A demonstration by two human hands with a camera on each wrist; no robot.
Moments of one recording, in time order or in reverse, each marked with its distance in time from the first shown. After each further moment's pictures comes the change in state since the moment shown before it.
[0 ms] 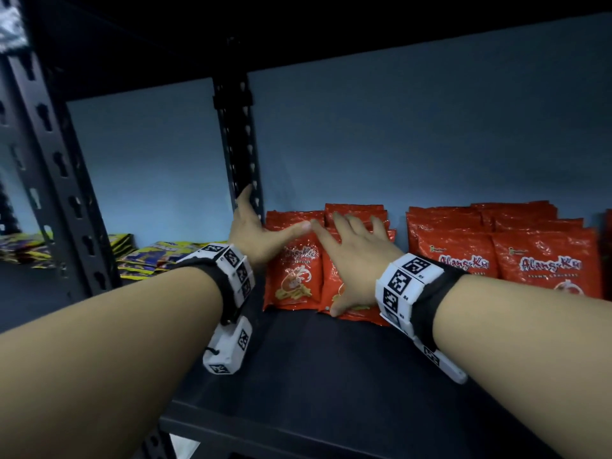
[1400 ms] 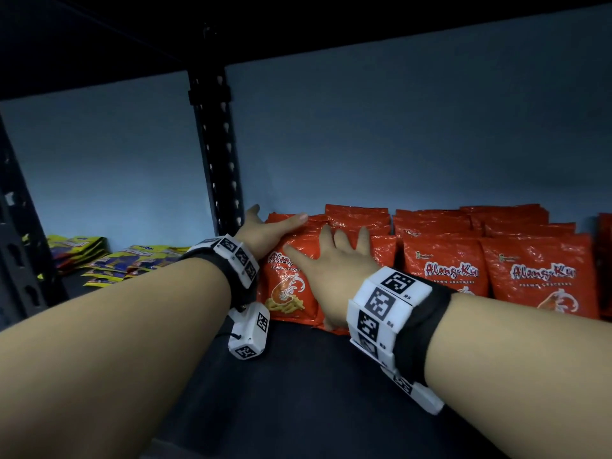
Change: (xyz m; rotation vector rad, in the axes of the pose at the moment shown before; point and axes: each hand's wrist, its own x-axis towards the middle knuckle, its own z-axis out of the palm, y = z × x) left_hand 0.030 0.014 0.041 -0.243 -0.158 -0.415; right_hand -0.008 -0.016 -0.010 0.031 -0.141 0.060
